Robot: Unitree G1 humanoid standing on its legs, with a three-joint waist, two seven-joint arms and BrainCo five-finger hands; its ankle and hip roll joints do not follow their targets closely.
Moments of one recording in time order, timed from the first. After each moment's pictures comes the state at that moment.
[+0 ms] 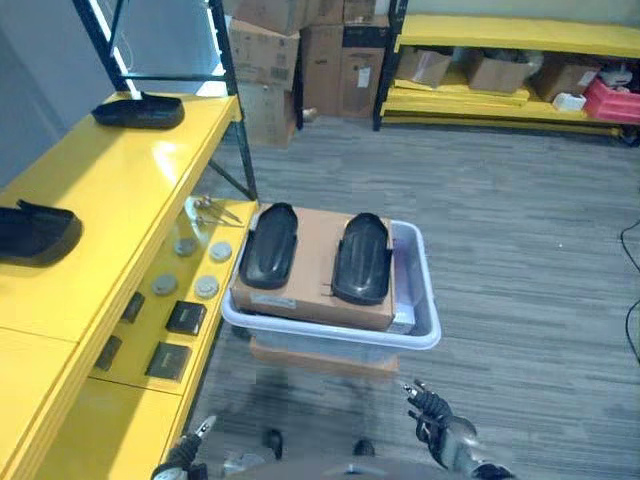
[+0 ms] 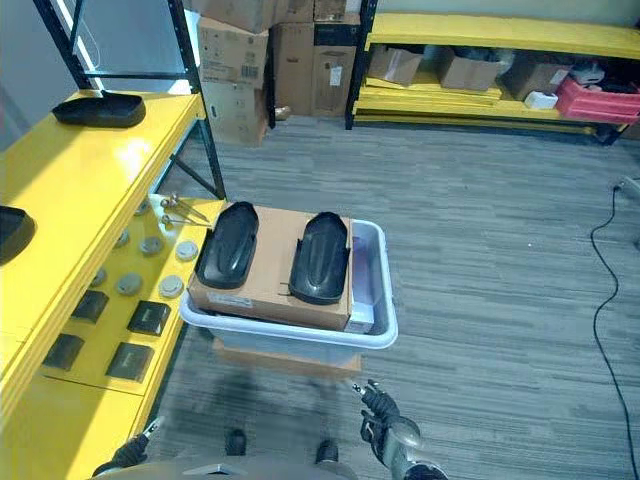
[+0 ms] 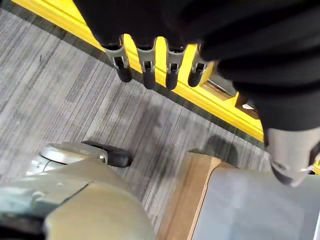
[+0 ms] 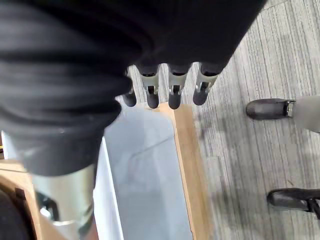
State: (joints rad) left arm 0.07 0.20 -0.16 1.19 -0.45 -0.09 0.09; right arm -0.03 -0.29 0.22 1.00 0.62 -0.08 0.05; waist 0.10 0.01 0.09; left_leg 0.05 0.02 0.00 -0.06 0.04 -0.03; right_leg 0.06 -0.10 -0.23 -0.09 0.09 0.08
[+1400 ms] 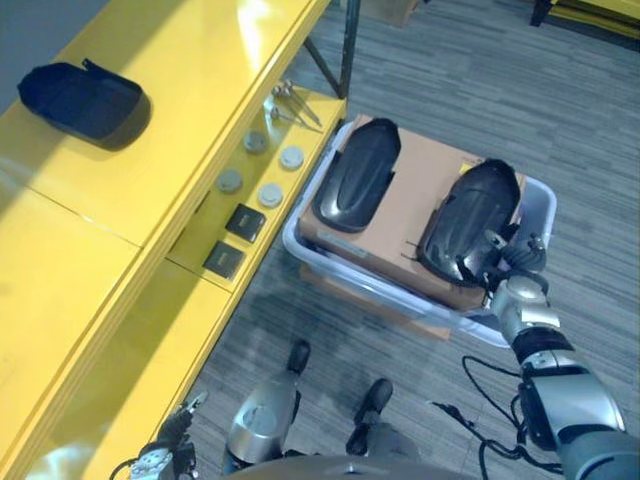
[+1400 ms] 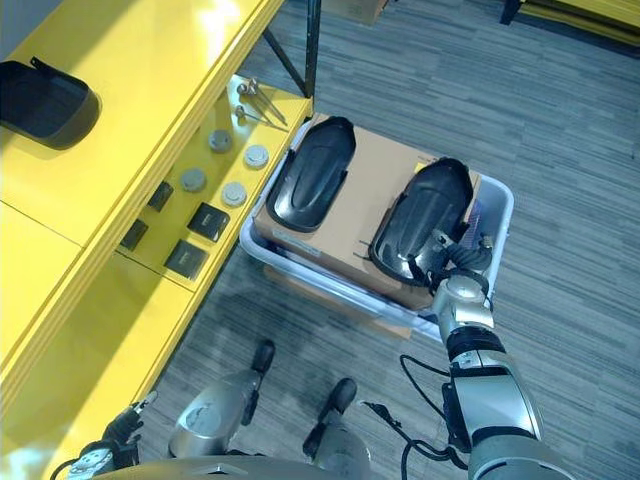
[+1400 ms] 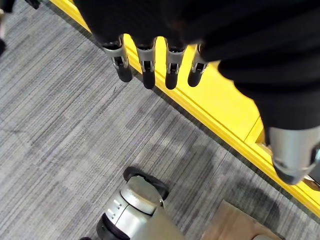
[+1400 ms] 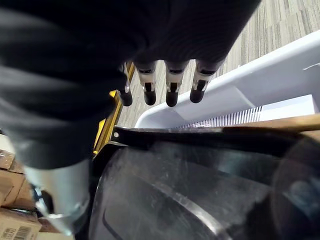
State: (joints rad) left arm 0.05 0.28 -0.16 1.15 -0.47 -0.18 -0.03; right arm -0.56 -0.58 0.03 0.93 0.50 -0.04 -0.44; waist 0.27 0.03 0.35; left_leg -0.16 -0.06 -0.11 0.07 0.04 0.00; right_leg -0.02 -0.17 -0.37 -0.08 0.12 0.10
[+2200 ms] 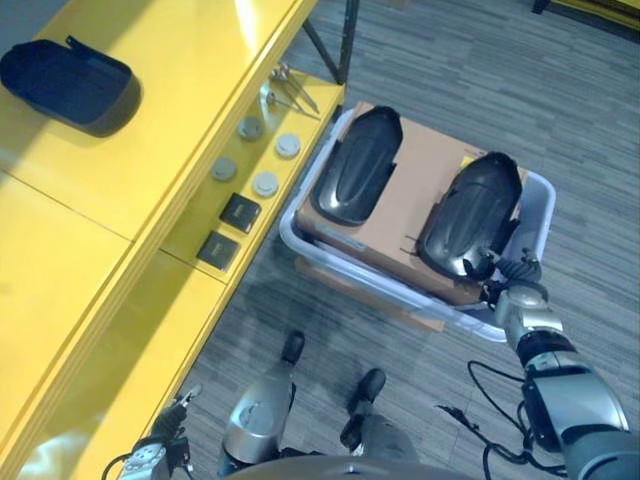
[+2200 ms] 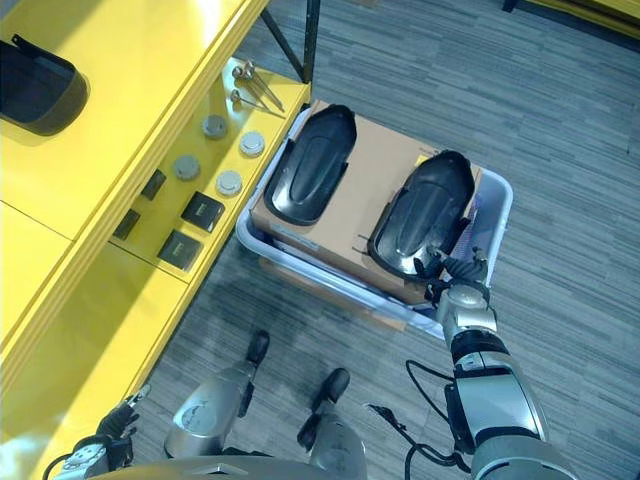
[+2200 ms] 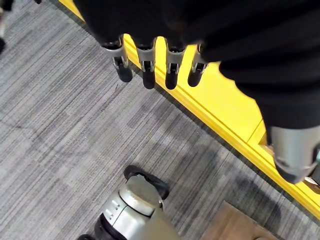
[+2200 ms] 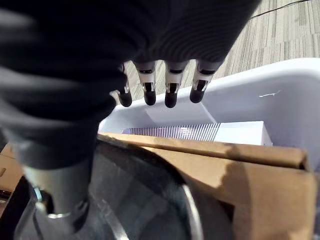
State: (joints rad) left arm 0.04 0.30 -0.16 1.14 -0.51 -0.19 -0.04; right arm -0.57 -0.60 0.08 1.00 0.47 0.03 -0.38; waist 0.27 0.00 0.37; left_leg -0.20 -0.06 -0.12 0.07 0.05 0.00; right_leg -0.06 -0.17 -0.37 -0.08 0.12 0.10
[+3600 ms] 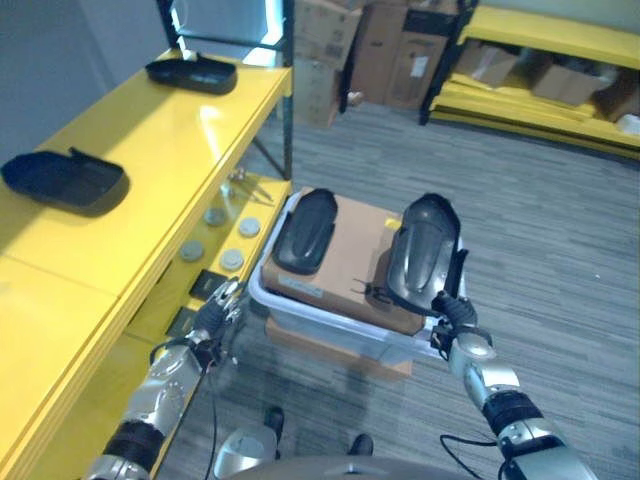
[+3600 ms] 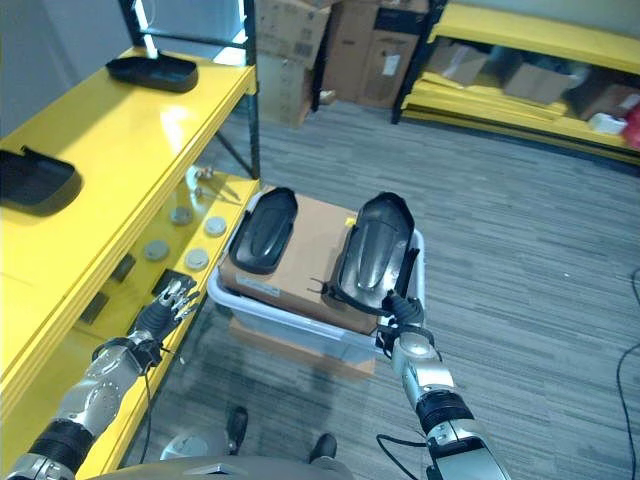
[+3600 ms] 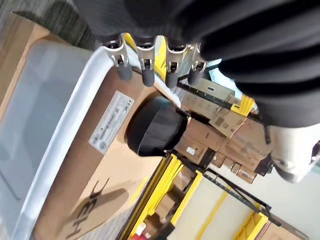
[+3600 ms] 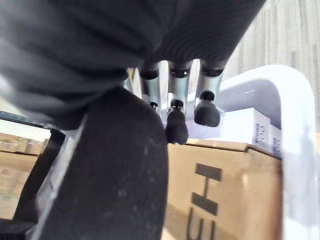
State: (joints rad) left arm -0.07 0.37 -0.23 0.34 -0.78 0.09 -0.15; right arm -0.22 -0.44 0.19 0.50 0.46 0.07 -0.36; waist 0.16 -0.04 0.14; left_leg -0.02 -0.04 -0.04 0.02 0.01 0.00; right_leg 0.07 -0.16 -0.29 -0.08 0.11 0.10
